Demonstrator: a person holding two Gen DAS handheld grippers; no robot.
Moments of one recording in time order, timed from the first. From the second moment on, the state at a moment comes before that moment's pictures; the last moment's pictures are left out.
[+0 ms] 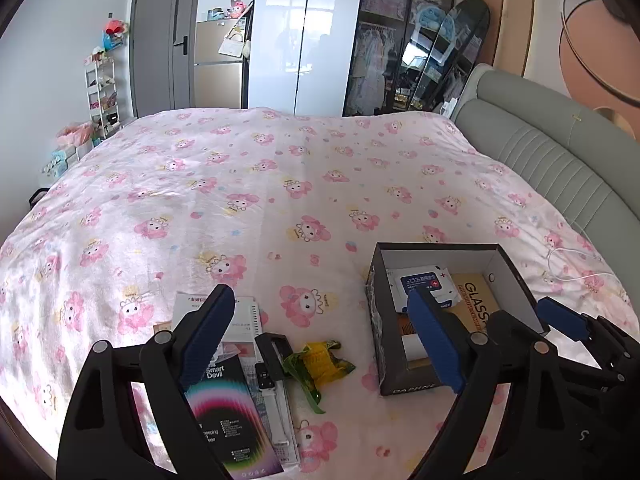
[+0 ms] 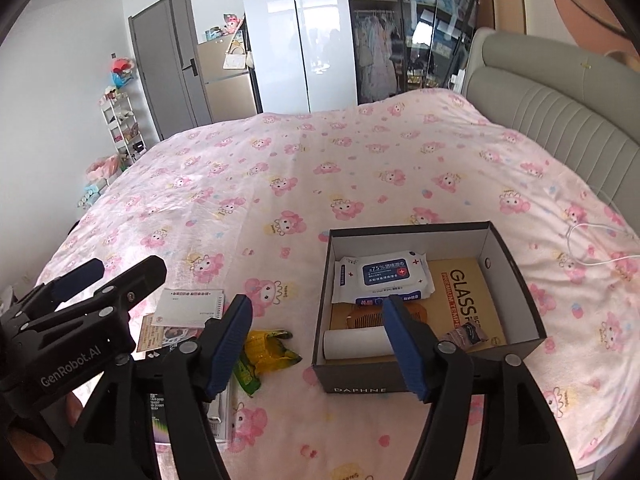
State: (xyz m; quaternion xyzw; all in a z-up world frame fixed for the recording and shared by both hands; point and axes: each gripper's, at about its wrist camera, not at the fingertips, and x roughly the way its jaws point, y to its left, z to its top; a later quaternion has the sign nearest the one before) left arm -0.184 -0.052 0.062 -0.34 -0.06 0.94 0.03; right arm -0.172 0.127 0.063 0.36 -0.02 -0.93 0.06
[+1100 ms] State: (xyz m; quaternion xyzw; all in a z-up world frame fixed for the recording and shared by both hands) left arm -0.020 -0.005 0.064 -0.30 -0.01 0.95 -0.03; right arm -0.016 0.162 0.065 0.32 0.00 -0.95 0.04
